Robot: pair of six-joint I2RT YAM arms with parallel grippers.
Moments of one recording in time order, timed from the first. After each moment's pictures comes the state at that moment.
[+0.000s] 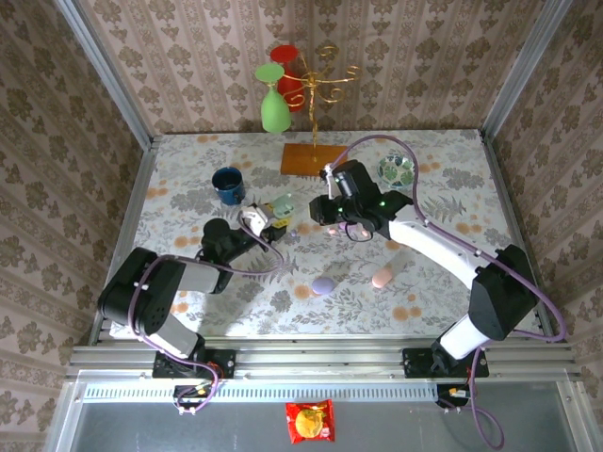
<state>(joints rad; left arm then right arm) -0.45 1.57 0.40 1.16 0.54 0.18 0.63 1.56 1.26 -0.41 -0.15 0.44</state>
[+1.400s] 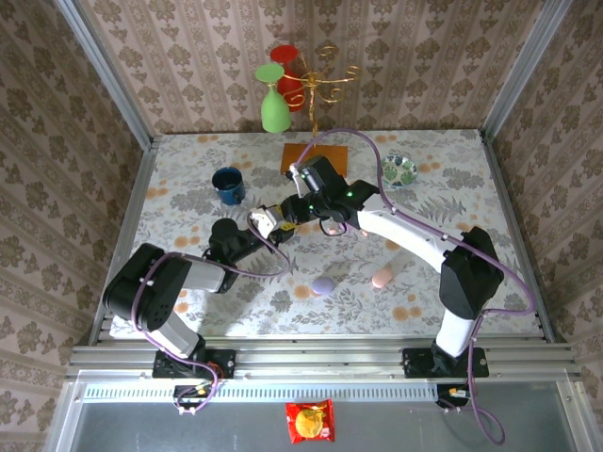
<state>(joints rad) -0.50 1.60 0.42 1.16 0.51 0.20 0.73 1.77 1.51 -0.51 -0.14 0.37</state>
